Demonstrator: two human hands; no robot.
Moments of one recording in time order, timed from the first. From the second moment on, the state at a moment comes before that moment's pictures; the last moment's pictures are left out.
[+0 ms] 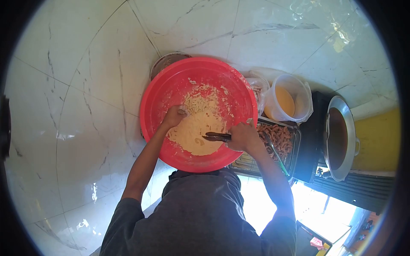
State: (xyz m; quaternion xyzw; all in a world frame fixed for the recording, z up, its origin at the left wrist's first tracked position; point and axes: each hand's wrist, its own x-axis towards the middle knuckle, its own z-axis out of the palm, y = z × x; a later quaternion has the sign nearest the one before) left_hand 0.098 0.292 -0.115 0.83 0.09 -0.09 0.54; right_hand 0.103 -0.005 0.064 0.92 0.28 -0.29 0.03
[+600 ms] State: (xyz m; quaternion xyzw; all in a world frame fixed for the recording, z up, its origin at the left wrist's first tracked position) left_hand 0.098 0.279 -0.089 0.71 0.10 -0.14 0.69; right_hand 0.102 -0.003 0.035 0.94 0.33 -0.07 -0.08
